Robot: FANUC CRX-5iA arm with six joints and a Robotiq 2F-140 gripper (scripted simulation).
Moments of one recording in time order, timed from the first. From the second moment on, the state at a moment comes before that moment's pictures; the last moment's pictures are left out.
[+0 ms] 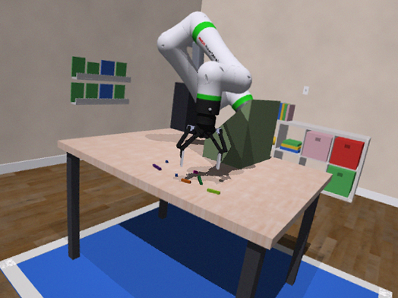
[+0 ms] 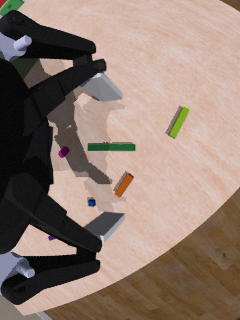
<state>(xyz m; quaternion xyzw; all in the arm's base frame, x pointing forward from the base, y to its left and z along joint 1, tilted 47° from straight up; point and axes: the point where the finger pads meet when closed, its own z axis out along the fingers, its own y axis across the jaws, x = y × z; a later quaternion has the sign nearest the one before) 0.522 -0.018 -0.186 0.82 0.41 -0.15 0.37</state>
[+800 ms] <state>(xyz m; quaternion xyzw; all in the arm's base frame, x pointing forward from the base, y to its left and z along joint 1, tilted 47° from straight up) 0.532 -0.036 -0.152 0.67 0.63 -0.24 0.32</state>
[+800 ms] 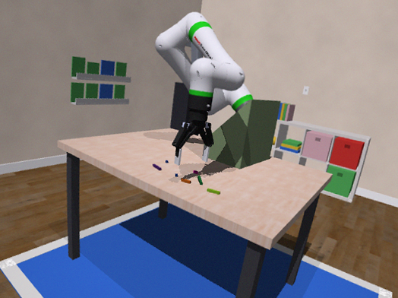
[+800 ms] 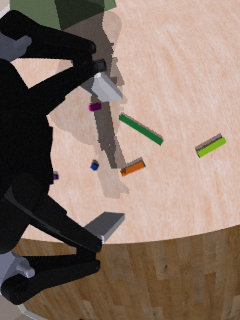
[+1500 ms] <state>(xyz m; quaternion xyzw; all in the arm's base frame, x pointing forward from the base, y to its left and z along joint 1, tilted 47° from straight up) 0.539 -0.056 -0.118 0.46 0.80 -0.32 0.23</state>
